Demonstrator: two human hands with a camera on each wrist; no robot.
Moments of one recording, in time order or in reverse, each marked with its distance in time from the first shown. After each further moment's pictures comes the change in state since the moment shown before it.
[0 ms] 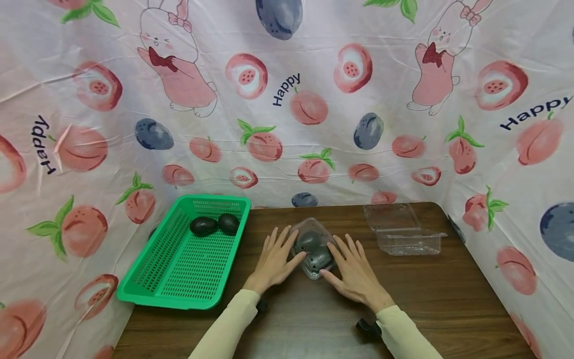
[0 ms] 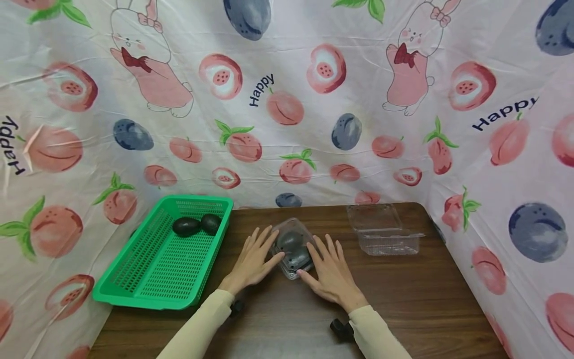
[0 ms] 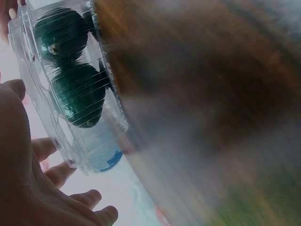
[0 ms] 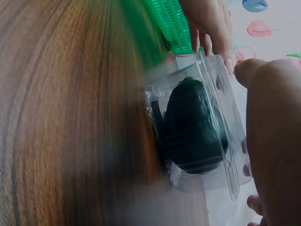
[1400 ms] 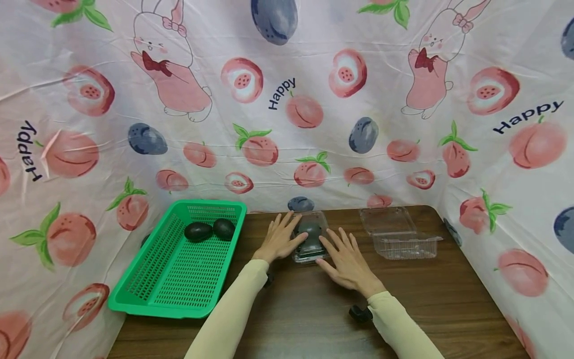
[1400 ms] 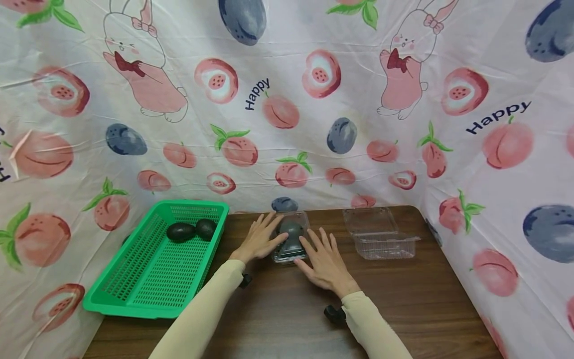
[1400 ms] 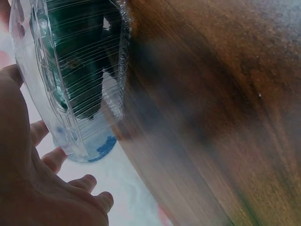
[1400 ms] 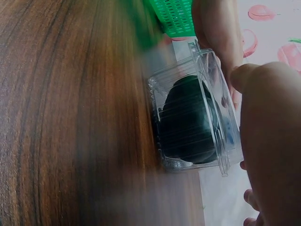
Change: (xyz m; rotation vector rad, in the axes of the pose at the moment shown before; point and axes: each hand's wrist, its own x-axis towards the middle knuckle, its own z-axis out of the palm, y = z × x) left_hand 0.082 -0.005 -0.009 -0.058 -0.100 -0.009; right_hand 0.035 0.013 -0.002 -0.008 -0.052 0.001
